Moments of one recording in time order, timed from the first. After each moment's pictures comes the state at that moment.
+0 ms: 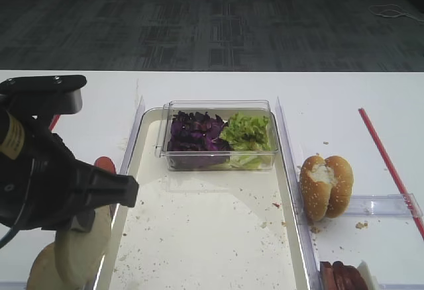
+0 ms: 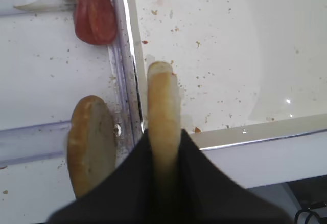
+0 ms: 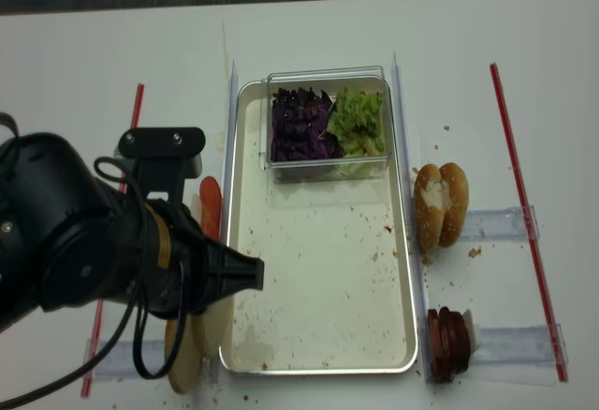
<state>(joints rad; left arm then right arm) -0.75 1.21 -0.81 0.12 0.92 -0.77 -0.04 -0.02 -0.49 0.00 1.12 -0.01</state>
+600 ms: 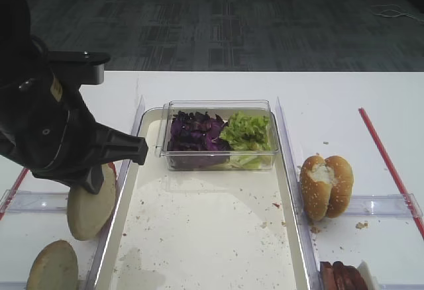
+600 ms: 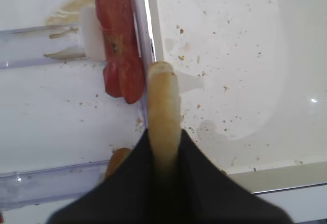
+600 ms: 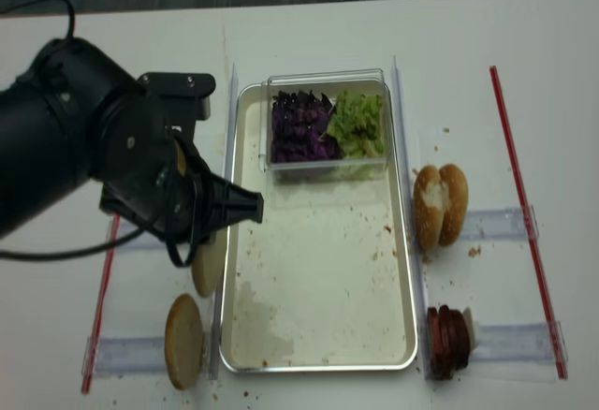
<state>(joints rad) -0.60 1.41 -0.98 0.09 0.97 -0.56 -0.04 -0.02 -0.49 0.00 1.12 -0.01</state>
